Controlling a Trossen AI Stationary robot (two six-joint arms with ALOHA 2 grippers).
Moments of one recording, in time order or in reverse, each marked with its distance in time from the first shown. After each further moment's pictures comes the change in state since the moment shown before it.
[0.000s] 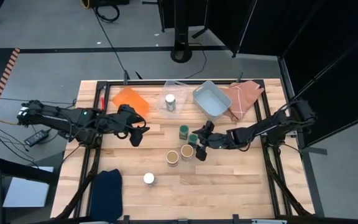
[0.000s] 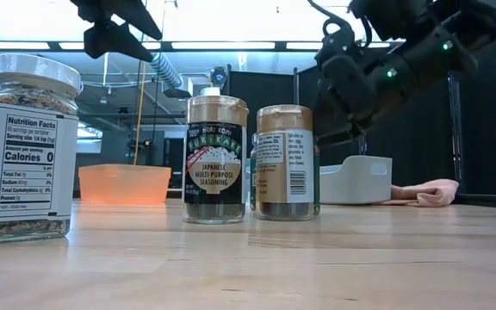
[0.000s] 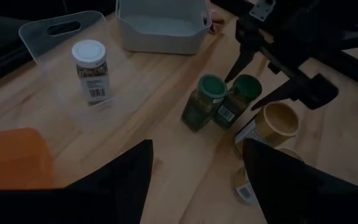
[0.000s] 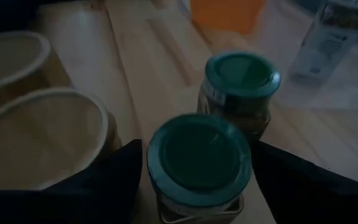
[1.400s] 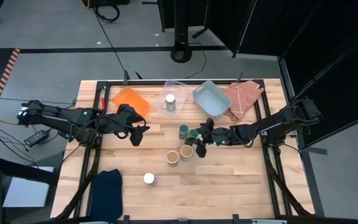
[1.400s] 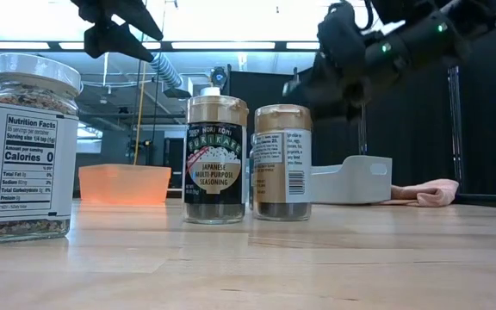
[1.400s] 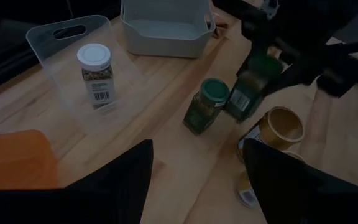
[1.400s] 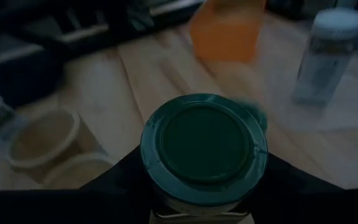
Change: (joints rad) left arm 0.000 0.001 0.000 0.002 -0.021 0.000; right arm -0.044 -0.102 0.000 0.040 -0.052 0.076
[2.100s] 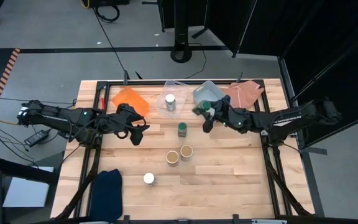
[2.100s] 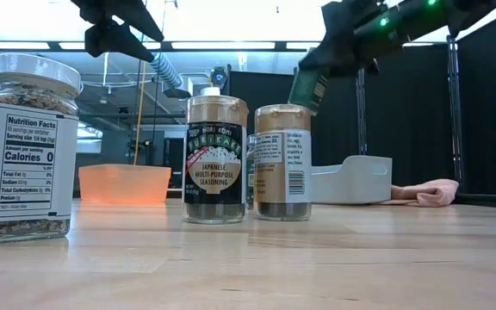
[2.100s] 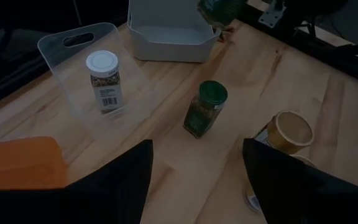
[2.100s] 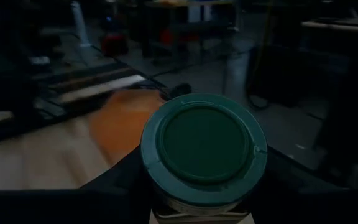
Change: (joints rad) left arm 0.000 0.000 0.000 0.000 -0.034 0.021; right arm -0.152 -0.289 0.001 -0.079 0.245 -0.212
